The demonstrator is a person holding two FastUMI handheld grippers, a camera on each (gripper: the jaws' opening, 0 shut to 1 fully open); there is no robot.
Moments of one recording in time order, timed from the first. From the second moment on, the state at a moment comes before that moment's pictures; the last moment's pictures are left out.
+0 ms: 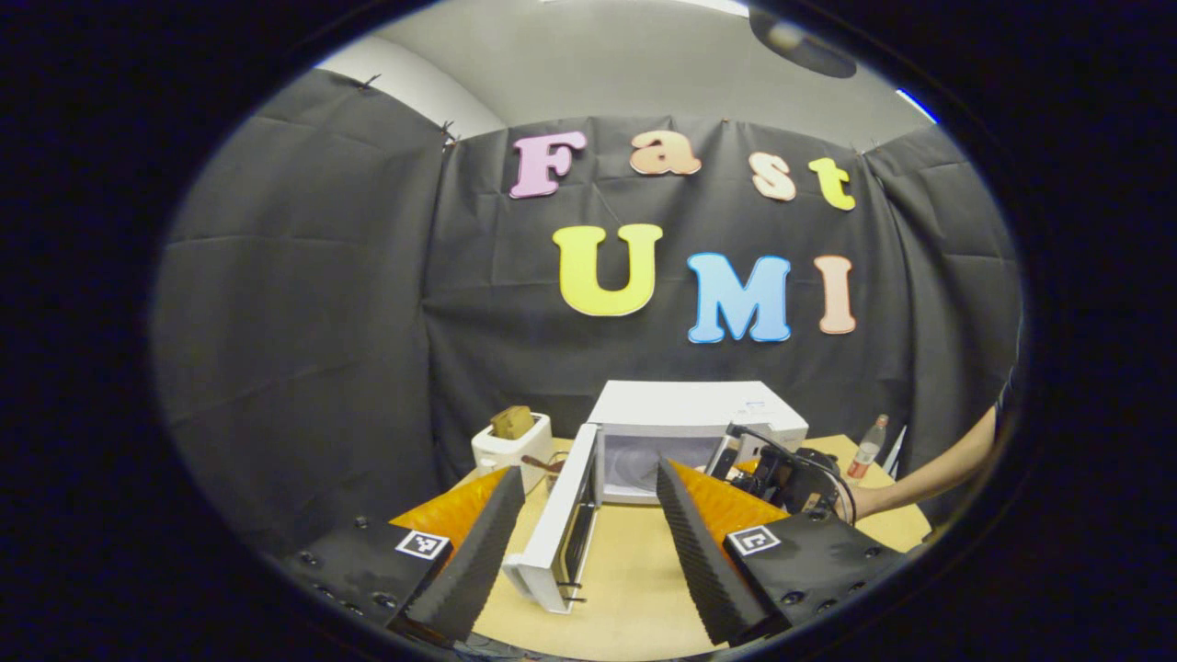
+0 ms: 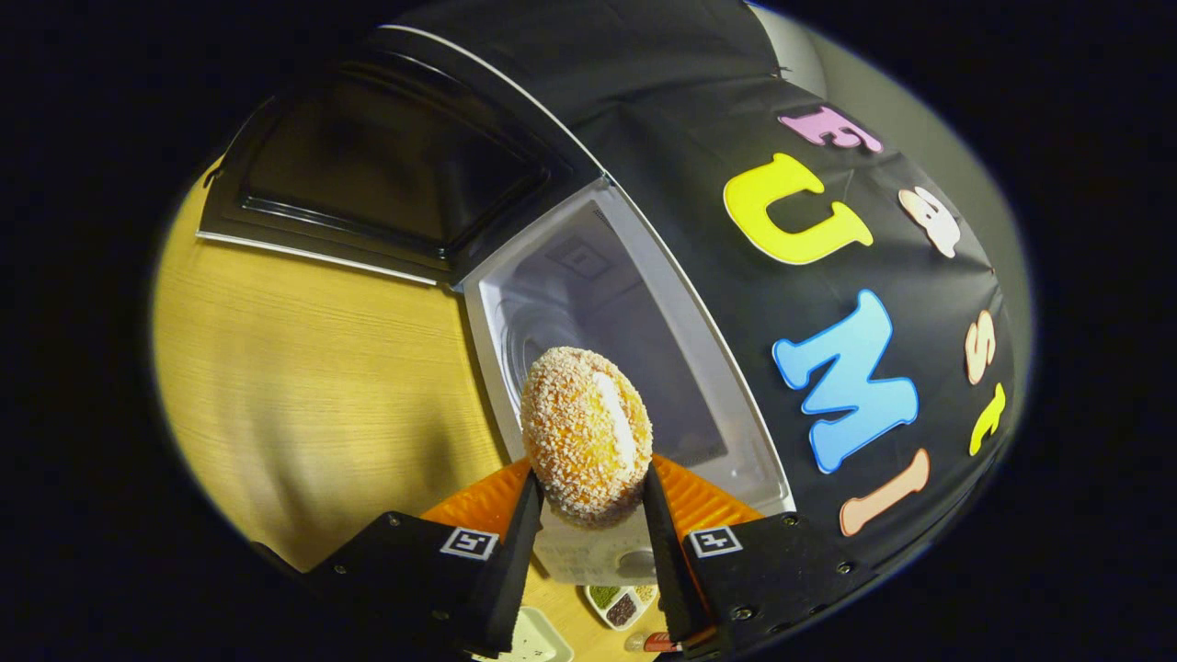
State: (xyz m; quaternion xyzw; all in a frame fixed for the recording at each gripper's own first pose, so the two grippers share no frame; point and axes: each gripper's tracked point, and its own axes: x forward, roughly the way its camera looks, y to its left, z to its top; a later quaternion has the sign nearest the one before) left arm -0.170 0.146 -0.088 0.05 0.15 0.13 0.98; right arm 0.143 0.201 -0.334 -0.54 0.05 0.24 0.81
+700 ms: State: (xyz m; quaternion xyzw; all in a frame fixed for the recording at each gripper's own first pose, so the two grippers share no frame) left arm -0.173 0.172 -0.104 0.04 0.17 0.16 0.97; right arm 0.249 0.255 -0.364 -0.61 0.02 0.20 0.76
